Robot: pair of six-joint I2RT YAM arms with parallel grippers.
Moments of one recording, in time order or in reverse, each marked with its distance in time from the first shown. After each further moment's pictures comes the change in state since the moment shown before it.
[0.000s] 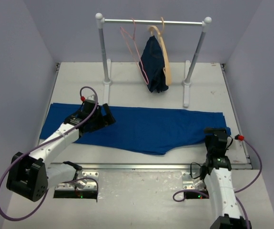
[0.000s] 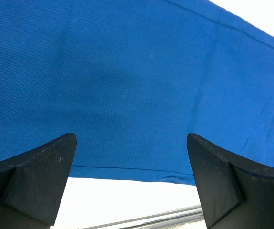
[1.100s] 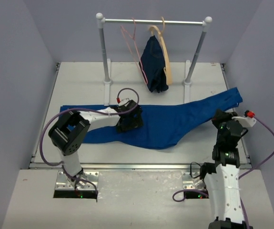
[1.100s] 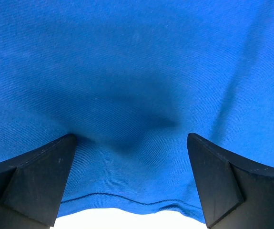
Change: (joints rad) left arm -0.403 0.675 0.402 -0.012 -0.175 -0.288; right arm -0.039 0.044 0.315 0.197 -0.130 -0.501
